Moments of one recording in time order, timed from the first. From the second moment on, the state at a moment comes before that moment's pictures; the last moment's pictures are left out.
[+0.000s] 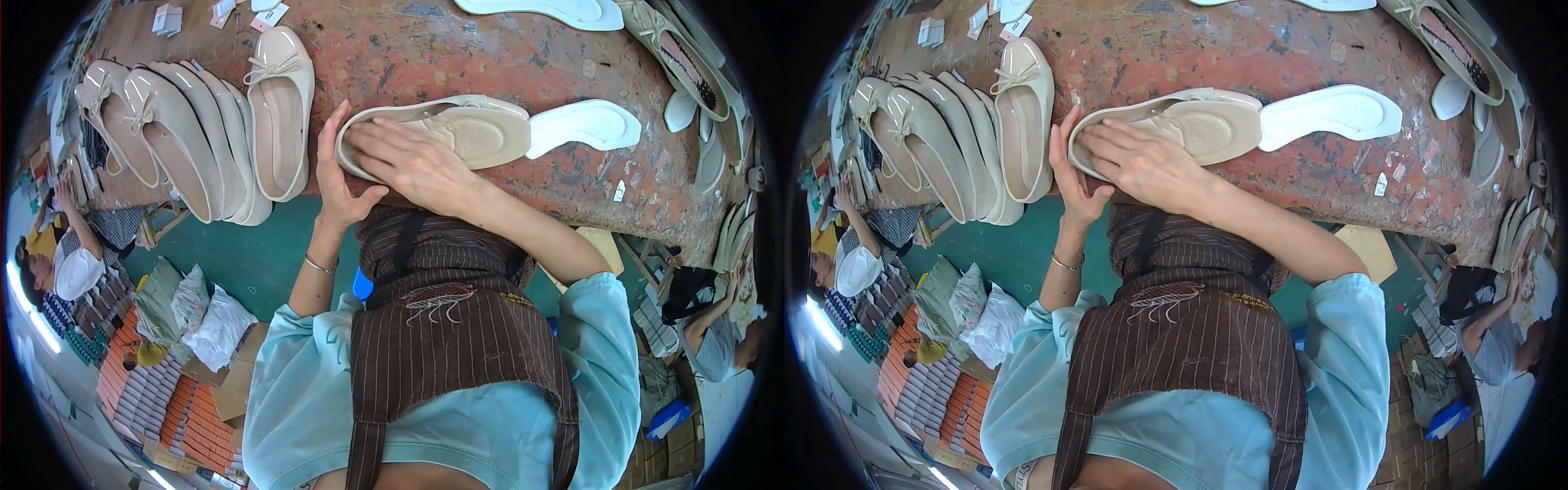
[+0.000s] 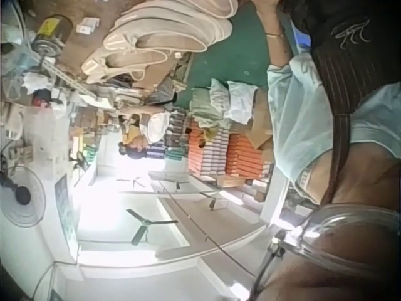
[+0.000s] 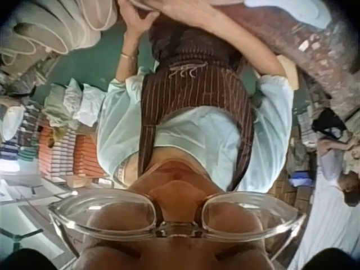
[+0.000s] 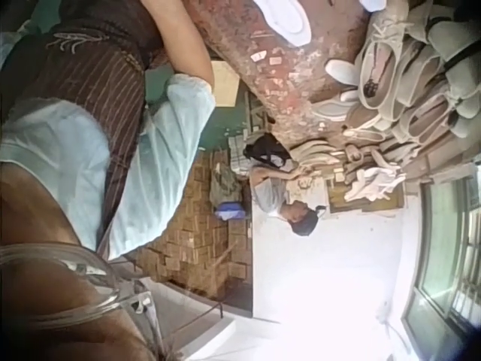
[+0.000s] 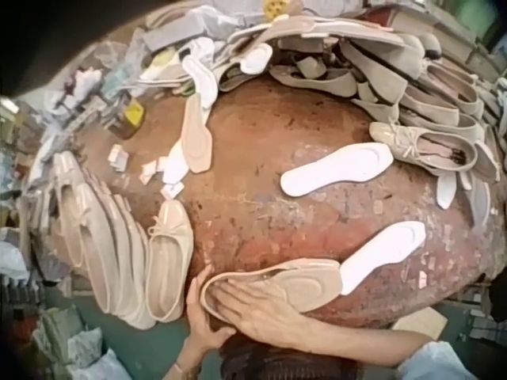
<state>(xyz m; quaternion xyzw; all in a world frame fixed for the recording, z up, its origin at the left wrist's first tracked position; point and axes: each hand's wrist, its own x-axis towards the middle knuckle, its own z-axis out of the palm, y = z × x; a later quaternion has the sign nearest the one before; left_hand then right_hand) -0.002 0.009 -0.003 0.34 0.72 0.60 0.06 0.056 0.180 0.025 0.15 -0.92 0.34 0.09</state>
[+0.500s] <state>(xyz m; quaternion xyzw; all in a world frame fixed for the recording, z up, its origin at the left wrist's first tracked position) 0.003 0.020 0.004 0.31 0.79 0.53 0.01 0.081 0.184 0.046 0.08 -0.98 0.16 0.01</state>
